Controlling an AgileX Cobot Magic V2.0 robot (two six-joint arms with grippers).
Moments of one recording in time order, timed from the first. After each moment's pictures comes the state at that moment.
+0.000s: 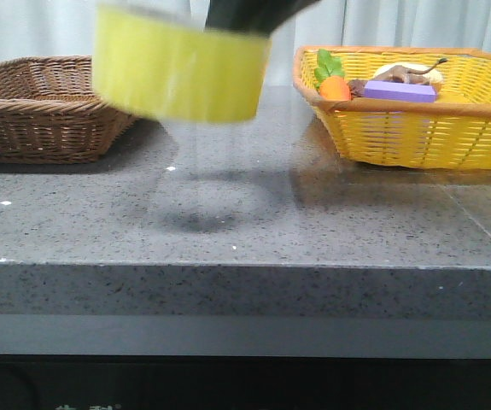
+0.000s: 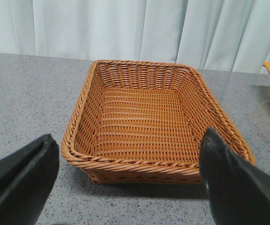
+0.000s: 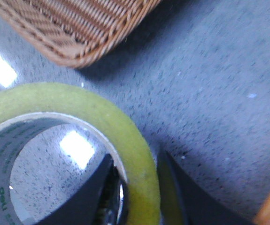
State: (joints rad) left arm -0.10 0.58 -0.44 -0.13 0.08 0.04; right arm 0.60 1.62 -1.44 0.23 0.73 -0.14
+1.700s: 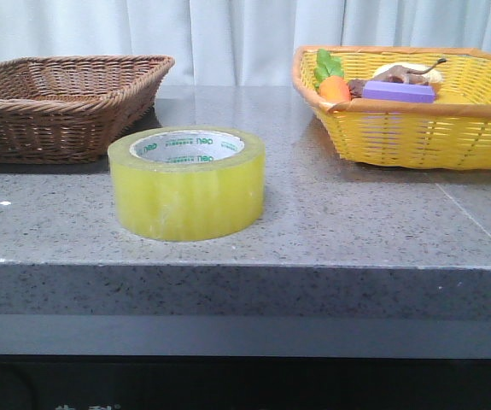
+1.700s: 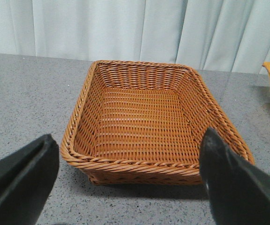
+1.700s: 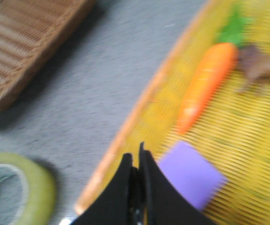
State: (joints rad) left arm -0.10 0.58 -0.44 -0.13 0.08 0.04; right arm 0.26 1.35 -1.38 0.21 0.74 -0.14
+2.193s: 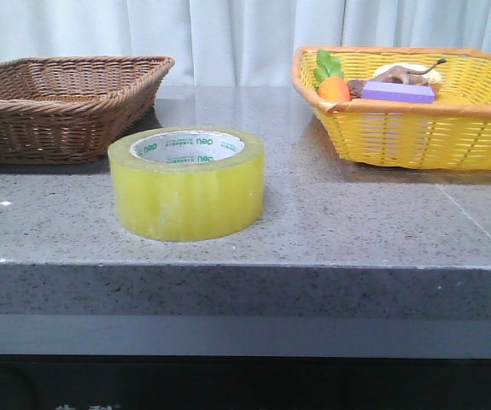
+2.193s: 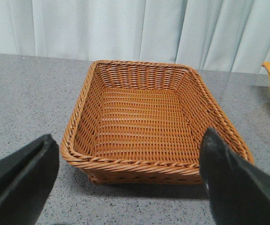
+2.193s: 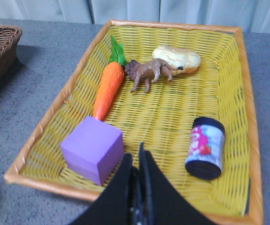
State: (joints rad) left arm -0.10 0.58 -0.44 -0.13 0.08 0.04; right arm 0.06 0.80 -0.81 0.21 0.42 -0.14
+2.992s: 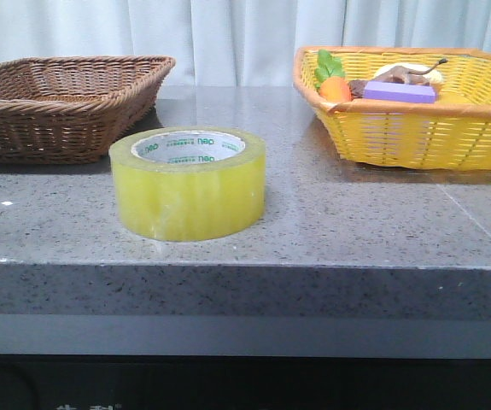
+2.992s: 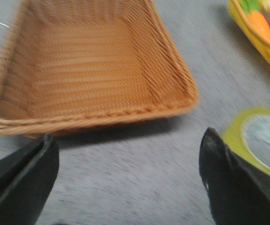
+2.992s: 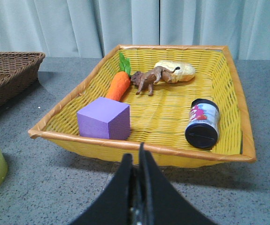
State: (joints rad) left arm -0.32 0.82 -0.70 -0.11 0.48 0.05; right arm 0.09 0.25 -0.34 0.24 0.26 -0.14
